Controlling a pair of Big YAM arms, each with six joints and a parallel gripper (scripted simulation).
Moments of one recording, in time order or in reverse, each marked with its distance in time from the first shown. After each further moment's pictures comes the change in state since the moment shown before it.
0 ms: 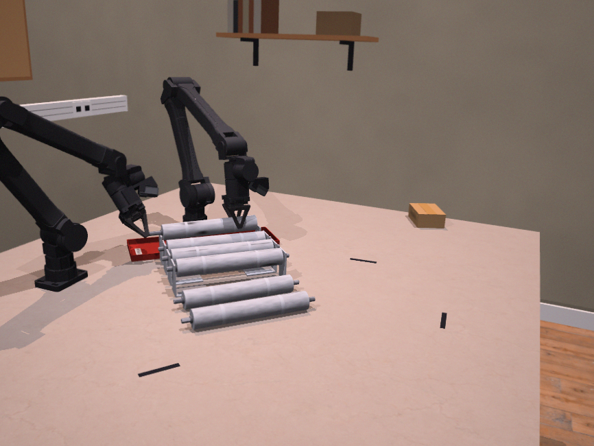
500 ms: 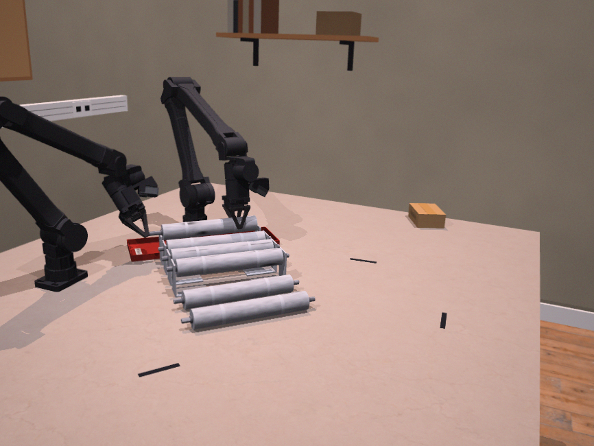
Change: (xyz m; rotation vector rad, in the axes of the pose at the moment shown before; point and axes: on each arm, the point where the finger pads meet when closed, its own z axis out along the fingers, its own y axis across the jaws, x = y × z) left arm 0.000 0.000 0.002 -0.001 0.003 0.001; right arm 0.000 0.000 0.000 0.000 -0.001 0.000
